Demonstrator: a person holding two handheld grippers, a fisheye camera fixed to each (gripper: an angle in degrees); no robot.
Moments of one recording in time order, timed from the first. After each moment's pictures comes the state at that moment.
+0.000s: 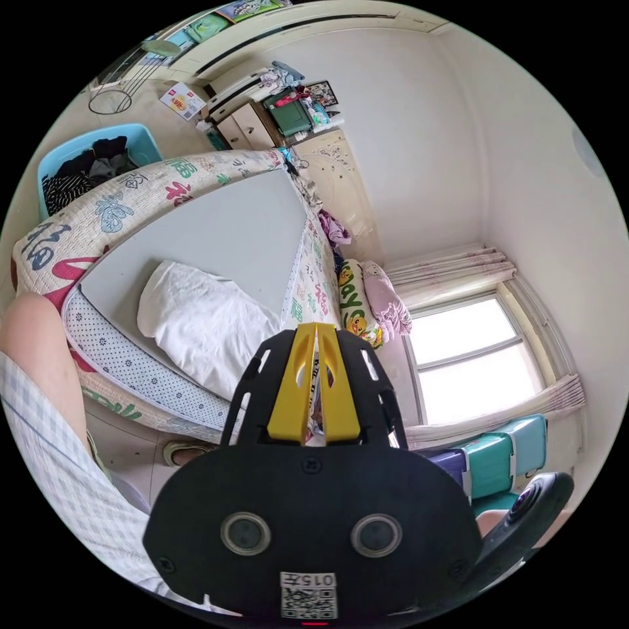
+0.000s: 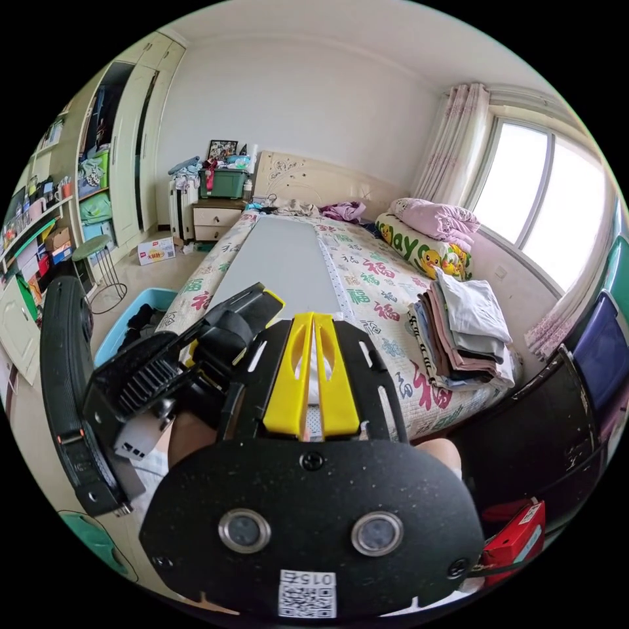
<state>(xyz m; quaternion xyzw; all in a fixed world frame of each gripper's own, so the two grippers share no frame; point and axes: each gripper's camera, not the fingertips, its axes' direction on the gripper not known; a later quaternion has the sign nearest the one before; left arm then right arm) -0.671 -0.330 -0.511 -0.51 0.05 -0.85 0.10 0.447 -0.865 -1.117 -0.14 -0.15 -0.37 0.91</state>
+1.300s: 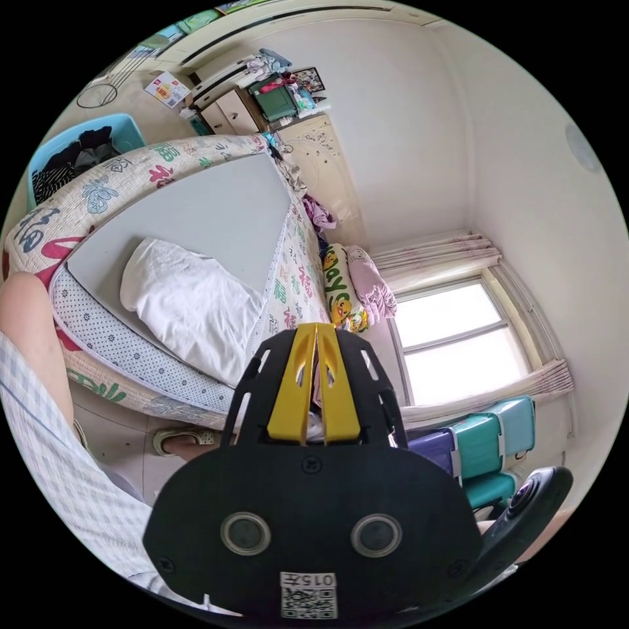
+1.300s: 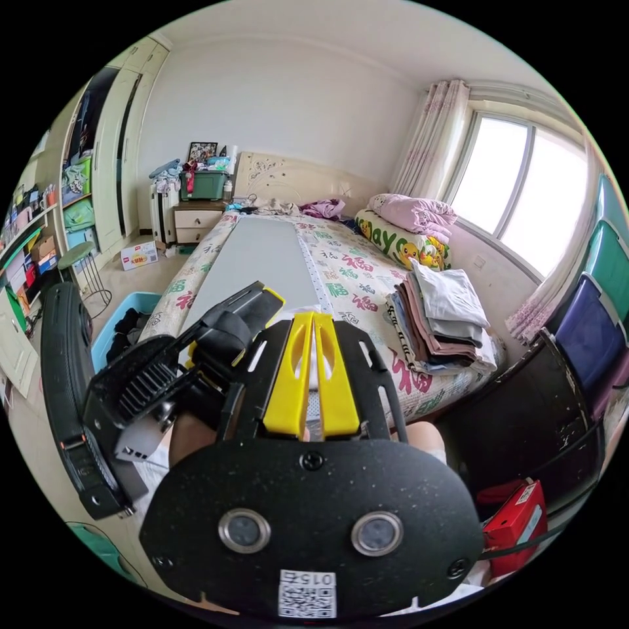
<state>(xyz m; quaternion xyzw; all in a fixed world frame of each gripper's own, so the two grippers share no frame) -0.689 -0.369 -0.526 -0.48 0.09 -0.87 0.09 0.481 -0.881 -1.124 -0.13 -0.11 -0.35 0.92</state>
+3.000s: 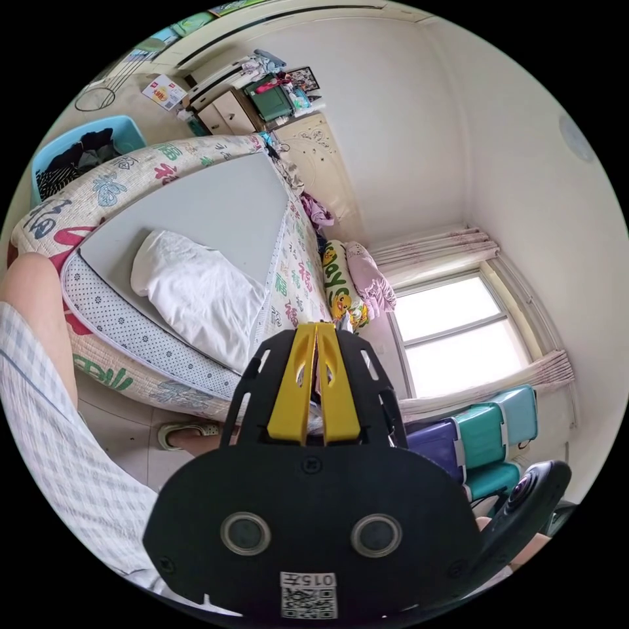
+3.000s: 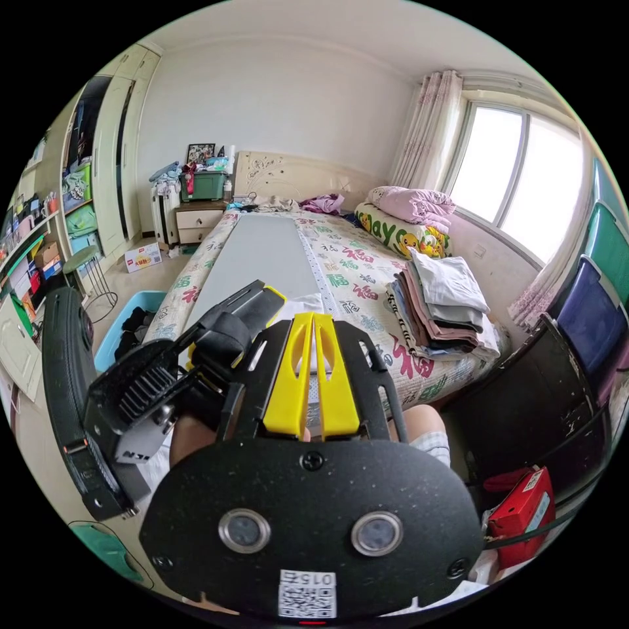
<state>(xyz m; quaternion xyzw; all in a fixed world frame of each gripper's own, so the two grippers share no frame) -0.710 -0.397 -0.566 -0.48 0.09 -0.86 0.10 0.456 -0.807 -1.185 -0.15 -0.12 -0.33 0.92</state>
